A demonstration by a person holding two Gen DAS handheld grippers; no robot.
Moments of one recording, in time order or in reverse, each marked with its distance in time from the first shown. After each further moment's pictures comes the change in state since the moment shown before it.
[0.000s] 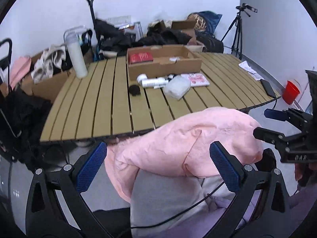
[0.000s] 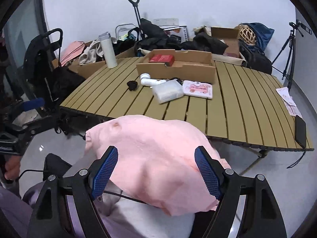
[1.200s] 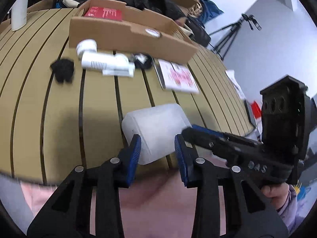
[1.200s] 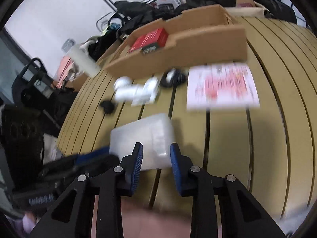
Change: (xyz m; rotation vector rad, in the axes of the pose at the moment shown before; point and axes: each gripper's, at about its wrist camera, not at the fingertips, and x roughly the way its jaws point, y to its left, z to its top) left arm 0.197 -0.008 0.045 -0.244 0.187 -0.413; right arm 0.193 -0.075 0.069 0.306 0.173 0.264
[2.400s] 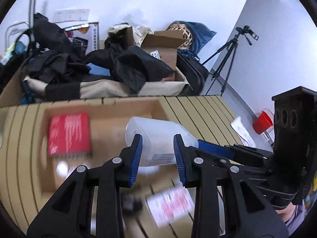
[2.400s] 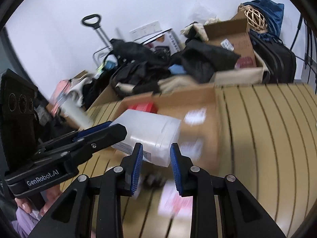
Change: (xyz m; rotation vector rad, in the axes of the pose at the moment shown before) left arm 0.067 -0.058 0.286 0.186 -0.139 0.055; right arm -0.028 -0.034 0.237 -0.072 -0.178 -0.097
